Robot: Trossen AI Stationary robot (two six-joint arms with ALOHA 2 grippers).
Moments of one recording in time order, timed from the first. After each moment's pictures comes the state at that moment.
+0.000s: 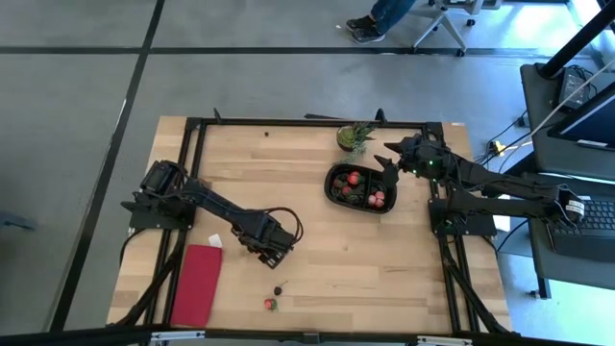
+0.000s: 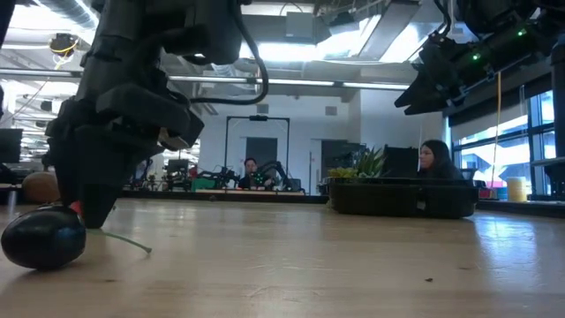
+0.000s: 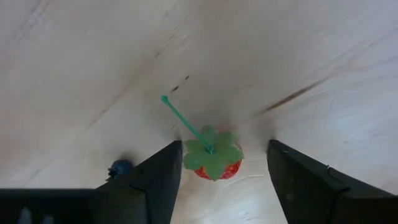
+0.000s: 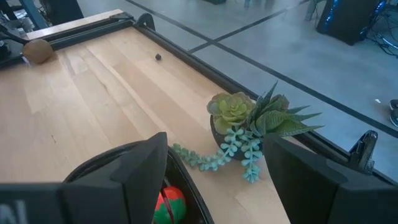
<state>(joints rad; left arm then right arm) -0.31 1.86 1.12 -0.85 0.13 -1.22 -0.40 0.73 0.45 -0.13 0.24 0.16</state>
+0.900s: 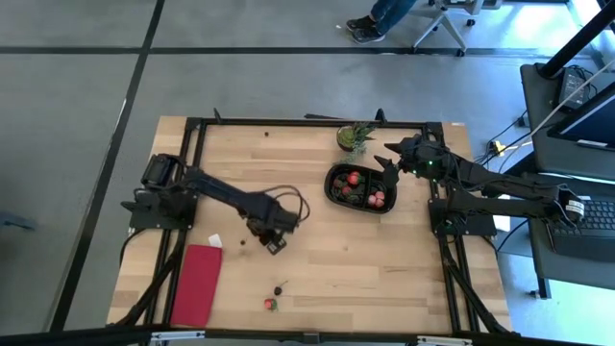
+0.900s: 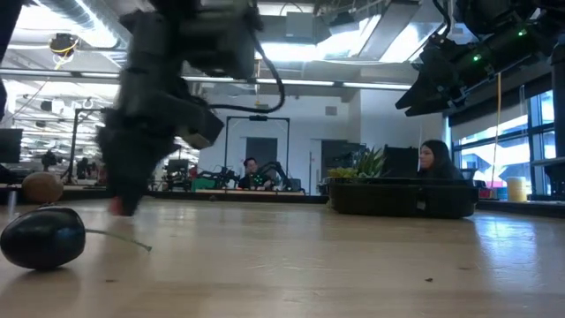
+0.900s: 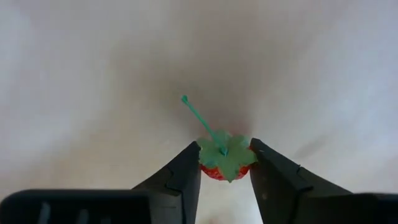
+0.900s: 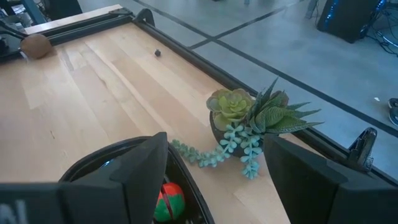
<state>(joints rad) -0.16 1.82 1.11 -0.86 0.11 -0.94 -0.40 0.73 0.45 -0.14 0.24 0.15</state>
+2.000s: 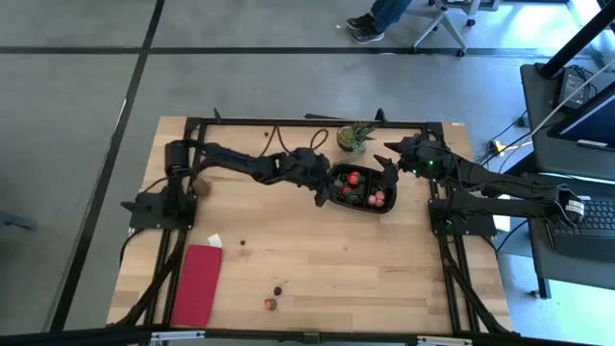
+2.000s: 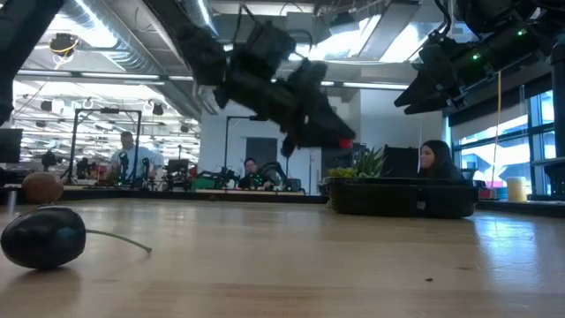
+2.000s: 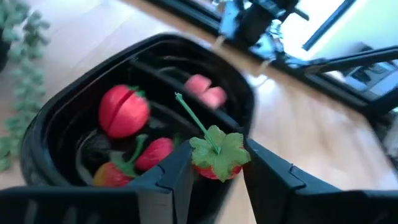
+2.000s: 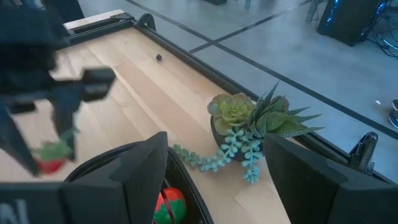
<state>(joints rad) 0.23 1.95 1.11 0.40 0.22 -0.35 -0.40 0.73 0.45 -0.12 0.24 0.15</state>
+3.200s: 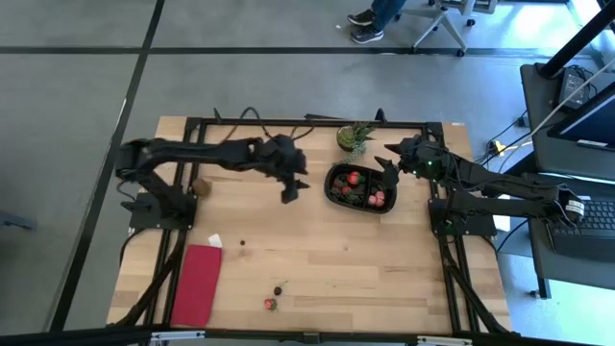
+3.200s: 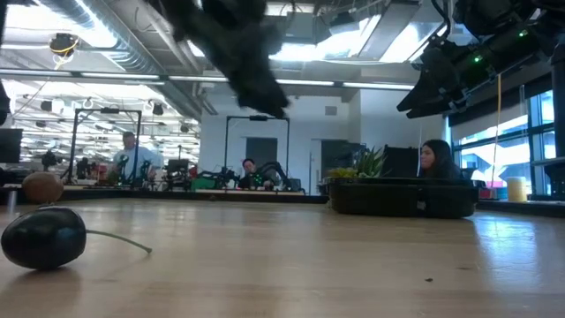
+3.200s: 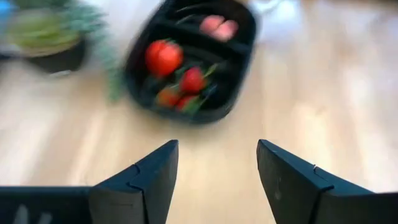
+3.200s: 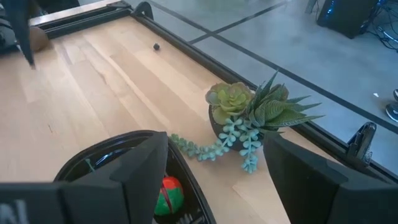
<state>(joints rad) 0.23 1.56 1.11 -0.30 0.14 0.00 -0.40 0.73 0.45 -0.16 0.24 0.15</state>
